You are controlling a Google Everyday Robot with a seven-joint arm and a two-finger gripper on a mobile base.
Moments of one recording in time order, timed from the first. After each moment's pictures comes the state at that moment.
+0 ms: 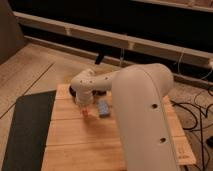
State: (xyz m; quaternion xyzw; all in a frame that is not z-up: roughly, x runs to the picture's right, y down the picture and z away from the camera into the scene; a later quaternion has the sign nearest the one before) arm -0.152 0.117 0.848 -0.29 0.14 0.56 0.77
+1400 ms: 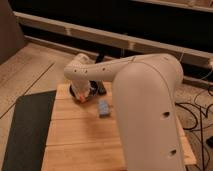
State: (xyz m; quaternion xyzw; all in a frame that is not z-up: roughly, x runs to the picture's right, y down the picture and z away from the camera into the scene) arm -0.137 0.038 0.832 -0.23 0.11 0.57 0.79
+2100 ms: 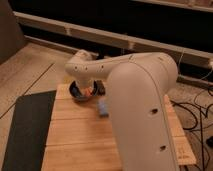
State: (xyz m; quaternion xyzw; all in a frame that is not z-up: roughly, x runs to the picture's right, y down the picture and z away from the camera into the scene) arm -0.100 0.000 0.859 -0.17 0.15 0.57 0.79
